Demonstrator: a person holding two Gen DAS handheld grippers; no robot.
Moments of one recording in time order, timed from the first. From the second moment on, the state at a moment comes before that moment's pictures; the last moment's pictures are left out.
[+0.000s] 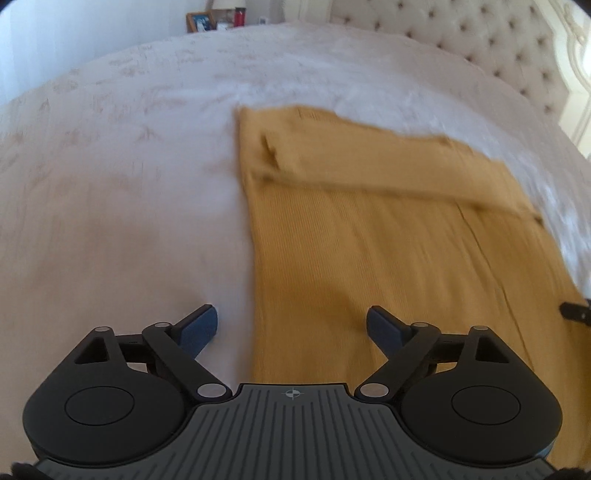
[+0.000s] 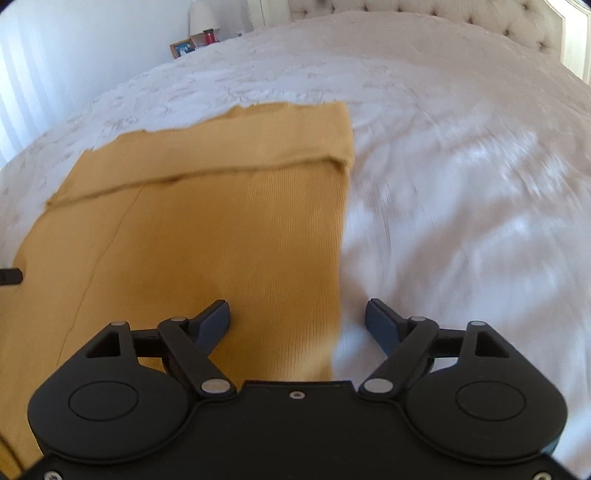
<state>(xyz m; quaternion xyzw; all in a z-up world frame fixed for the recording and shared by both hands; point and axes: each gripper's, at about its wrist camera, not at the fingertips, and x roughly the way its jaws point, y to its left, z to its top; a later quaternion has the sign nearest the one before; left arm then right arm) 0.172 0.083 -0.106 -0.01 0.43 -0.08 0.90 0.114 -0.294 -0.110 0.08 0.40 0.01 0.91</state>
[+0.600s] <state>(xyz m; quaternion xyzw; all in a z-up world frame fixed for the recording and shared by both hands) 0.080 0.078 -0.122 0.00 0.44 -0.09 0.89 0.018 -0.276 -0.112 0.15 0.42 -0.01 0.89</state>
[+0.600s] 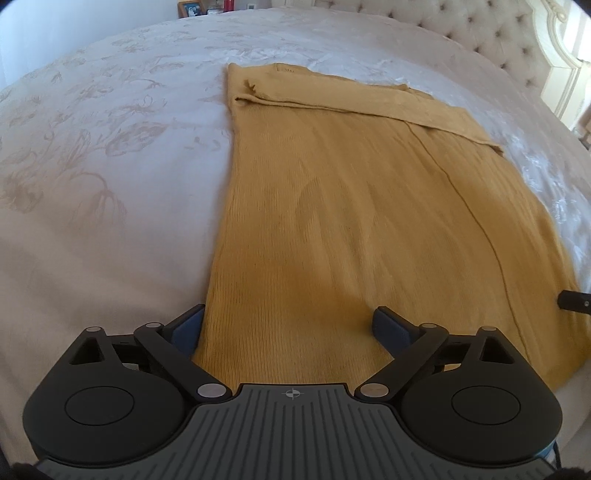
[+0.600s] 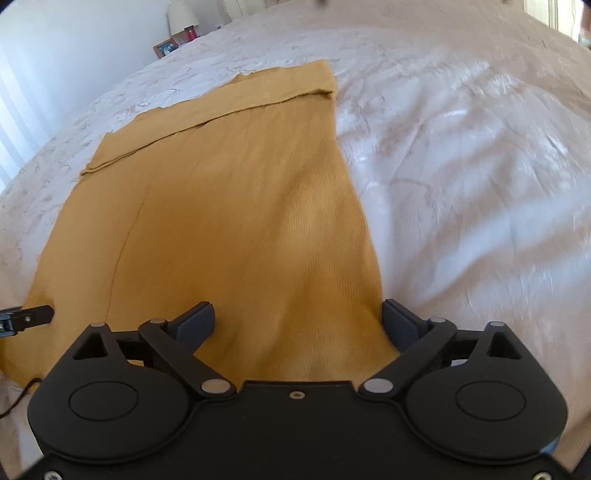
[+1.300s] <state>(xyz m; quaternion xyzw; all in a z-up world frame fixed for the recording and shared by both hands) 0.057 0.070 -0.128 0.00 0.45 -0.12 0.89 -0.003 -0.274 -0.118 0.18 0.41 0.01 0.89</state>
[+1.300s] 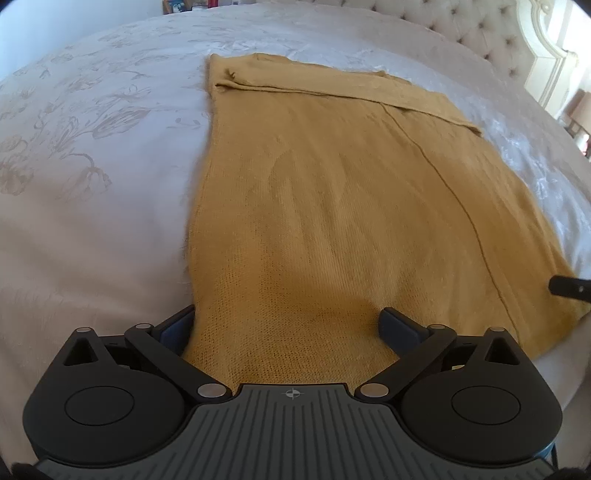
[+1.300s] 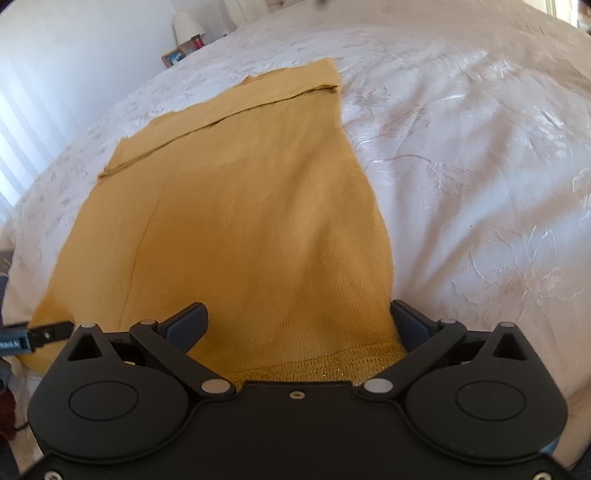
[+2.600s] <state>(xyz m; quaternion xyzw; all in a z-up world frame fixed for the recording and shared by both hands) 0.041 0.064 -0.111 0.00 0.44 -0.14 0.89 -0.033 -0.322 -0.099 0.27 0.42 0.02 0.86</state>
